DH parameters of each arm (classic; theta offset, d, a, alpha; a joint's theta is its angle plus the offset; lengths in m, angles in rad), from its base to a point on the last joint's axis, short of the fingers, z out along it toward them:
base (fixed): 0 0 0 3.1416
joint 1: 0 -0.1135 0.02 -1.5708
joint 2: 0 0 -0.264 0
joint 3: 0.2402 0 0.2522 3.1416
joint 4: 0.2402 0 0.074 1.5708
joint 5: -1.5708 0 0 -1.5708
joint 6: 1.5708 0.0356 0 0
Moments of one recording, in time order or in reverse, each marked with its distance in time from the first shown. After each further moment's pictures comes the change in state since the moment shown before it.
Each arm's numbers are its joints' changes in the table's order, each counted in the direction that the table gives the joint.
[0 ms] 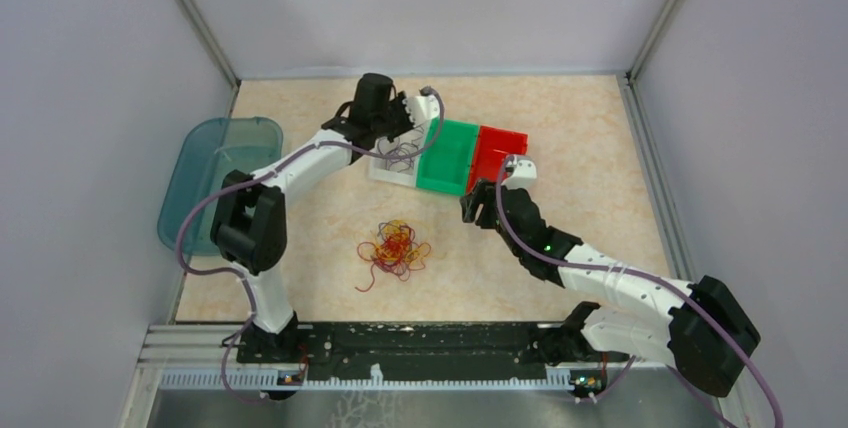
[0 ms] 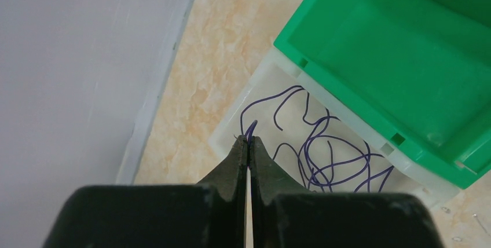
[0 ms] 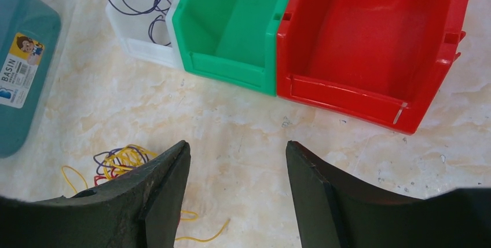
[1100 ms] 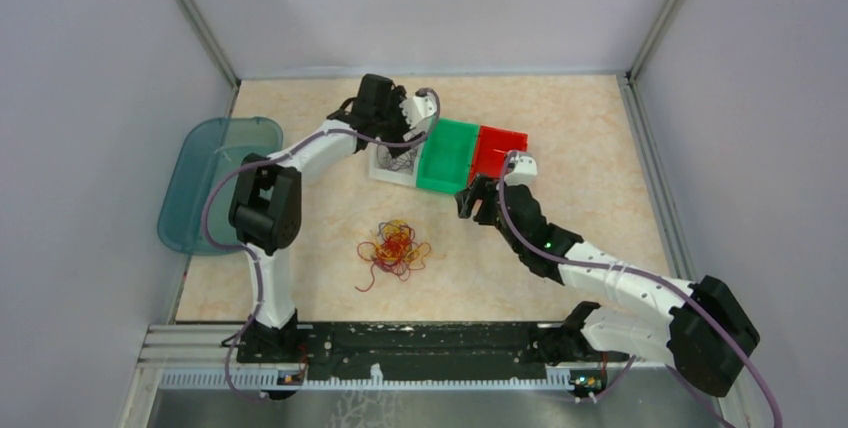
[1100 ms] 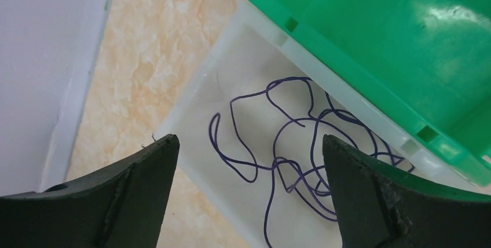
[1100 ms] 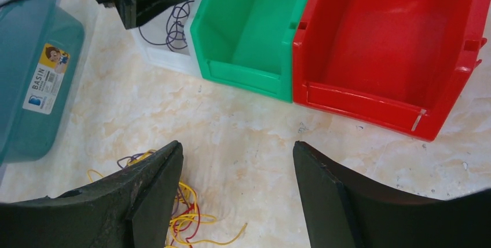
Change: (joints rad) left arm -0.060 -0.178 0.089 0.087 -0.054 -0.058; right arm 0.011 -0.005 0.022 -0.003 0.021 0.043
